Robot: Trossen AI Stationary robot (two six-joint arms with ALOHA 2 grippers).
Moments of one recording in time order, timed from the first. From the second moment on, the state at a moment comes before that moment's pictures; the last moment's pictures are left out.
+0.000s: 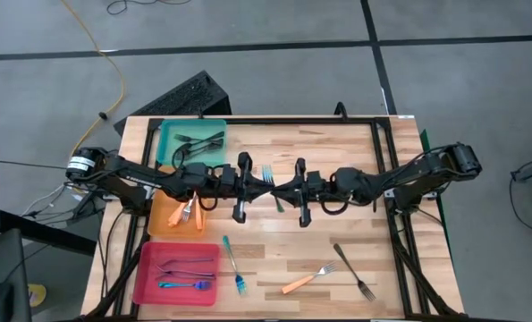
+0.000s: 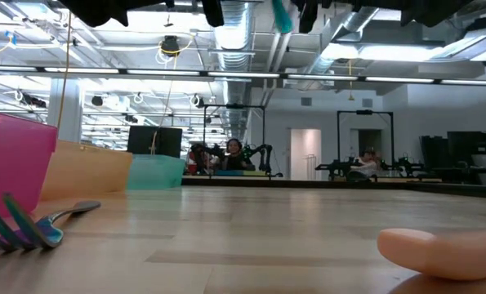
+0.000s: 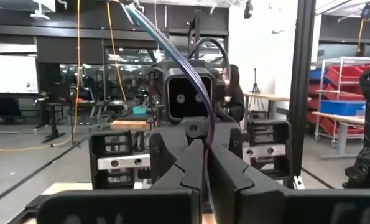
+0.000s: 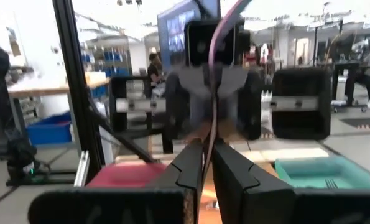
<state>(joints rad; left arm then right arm) -0.05 1.46 0.79 0.92 -0.02 -0.02 0.15 1.41 0.75 0.81 0.11 0.06</state>
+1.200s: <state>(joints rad) -0.05 1.44 0.79 0.78 -0.20 0.01 0.16 1.42 0.75 0.48 0.10 0.11</state>
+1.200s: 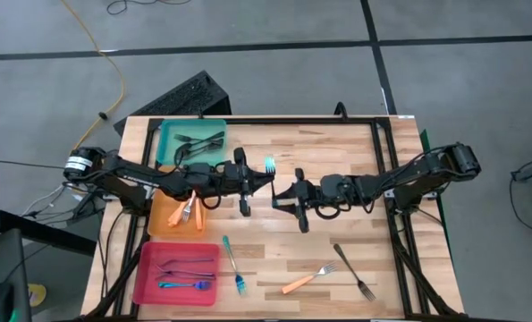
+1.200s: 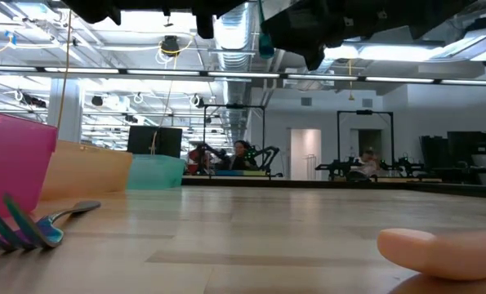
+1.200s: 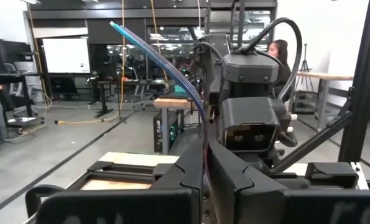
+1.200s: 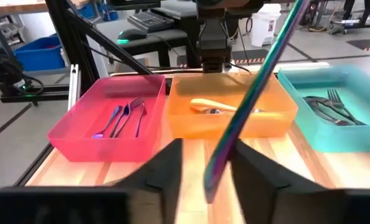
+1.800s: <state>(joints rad) -0.08 1.08 0.79 0.14 -0.25 -0.11 0.18 1.42 0.75 0.18 0.10 0.16</state>
